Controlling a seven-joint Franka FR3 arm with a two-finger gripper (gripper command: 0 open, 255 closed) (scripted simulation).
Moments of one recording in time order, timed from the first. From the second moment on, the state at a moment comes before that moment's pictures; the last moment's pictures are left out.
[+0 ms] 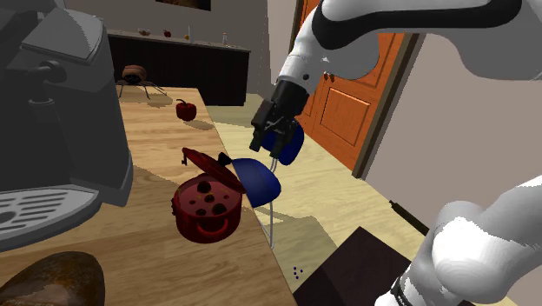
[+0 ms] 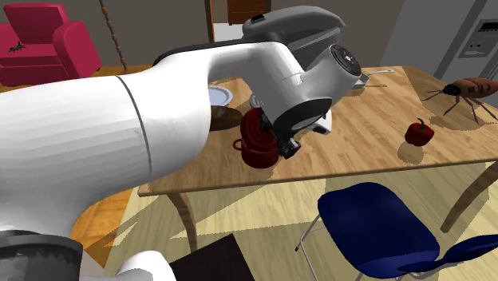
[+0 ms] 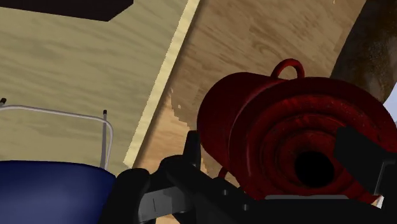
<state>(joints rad) 0.14 -0.41 0.13 -2.18 0.60 1.78 -0.03</state>
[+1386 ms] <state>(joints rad) 0.20 -0.26 0.15 -2.13 0.81 1.95 -0.10</state>
